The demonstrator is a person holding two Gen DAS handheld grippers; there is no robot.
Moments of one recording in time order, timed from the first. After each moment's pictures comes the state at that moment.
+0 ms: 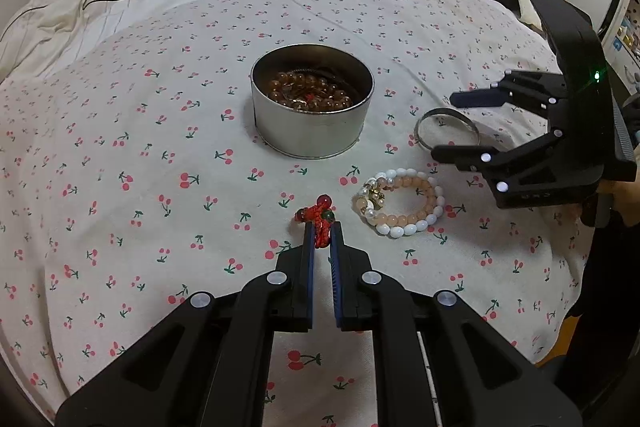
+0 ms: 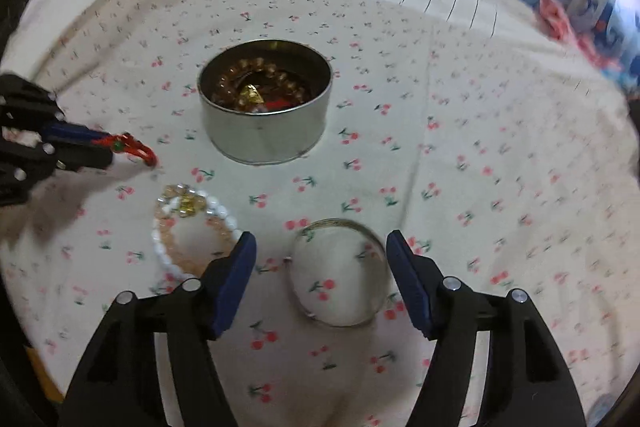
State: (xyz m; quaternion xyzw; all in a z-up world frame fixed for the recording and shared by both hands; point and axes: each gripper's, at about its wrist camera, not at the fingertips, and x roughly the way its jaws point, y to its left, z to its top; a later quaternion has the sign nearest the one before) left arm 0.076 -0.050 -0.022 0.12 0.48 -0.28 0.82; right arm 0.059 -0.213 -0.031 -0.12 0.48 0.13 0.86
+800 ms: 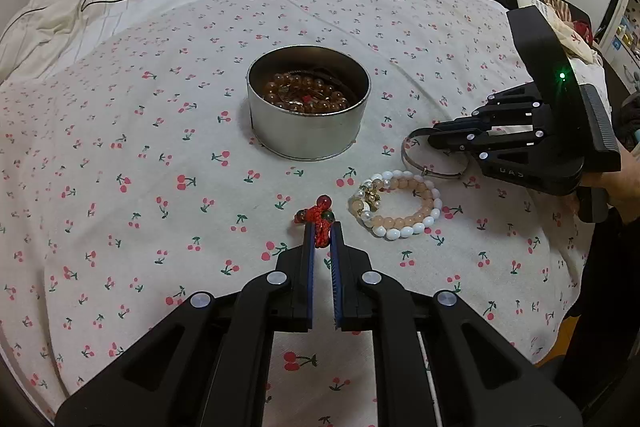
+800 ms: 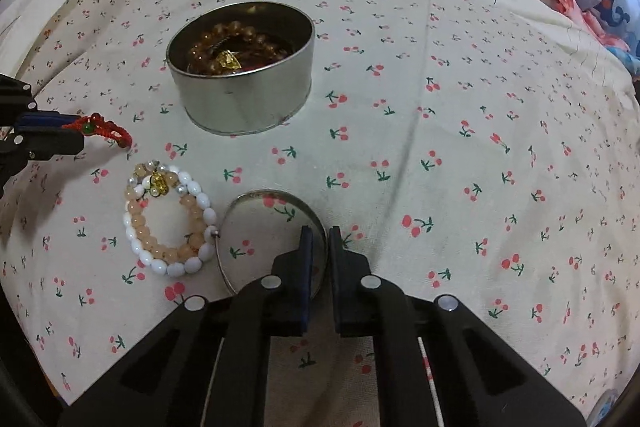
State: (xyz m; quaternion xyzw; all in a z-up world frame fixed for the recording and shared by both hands) left arm 0.075 -0.050 -0.021 0.12 0.48 -0.28 0.82; right arm 0.069 -0.225 -0.053 -0.11 0.53 0.12 0.83
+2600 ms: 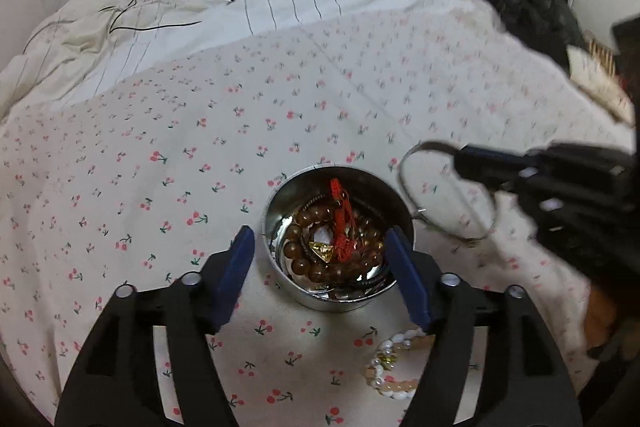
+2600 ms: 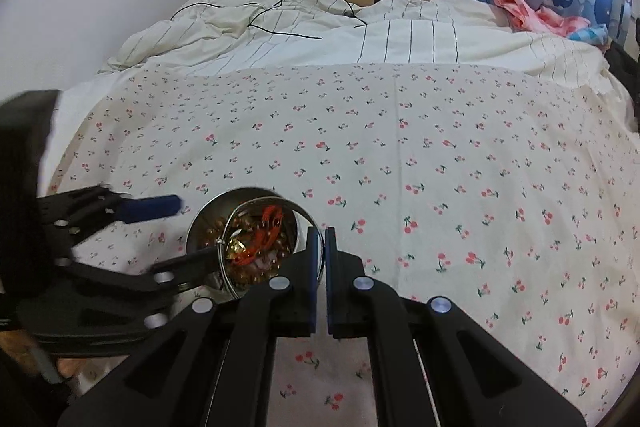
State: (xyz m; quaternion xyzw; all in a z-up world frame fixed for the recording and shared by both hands) left arm 0.155 -0.086 0.003 0.08 0.44 -0.21 0.87; right arm 0.120 -0.227 0.020 0.03 0.42 0.09 0.90
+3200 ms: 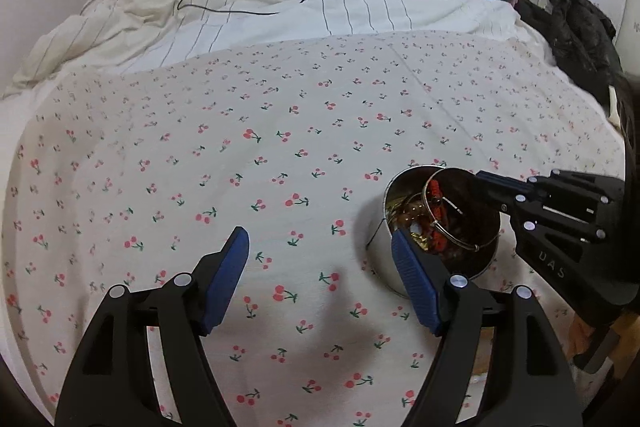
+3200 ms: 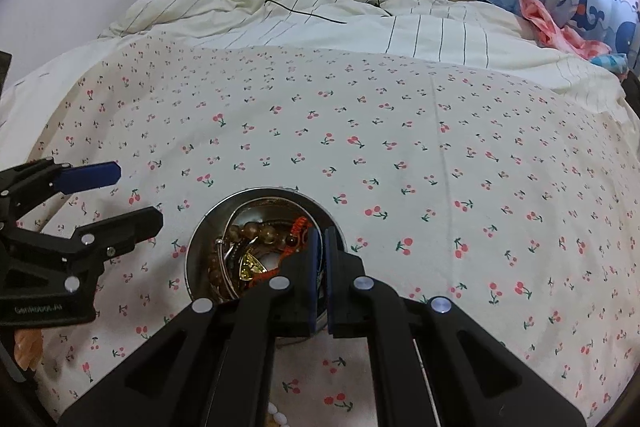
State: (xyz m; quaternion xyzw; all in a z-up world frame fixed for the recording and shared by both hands) left arm 0.164 -0.027 0.003 0.07 0.43 -0.13 0.89; right arm 0.148 -0.182 -0.007 -0.03 0.44 0.10 0.89
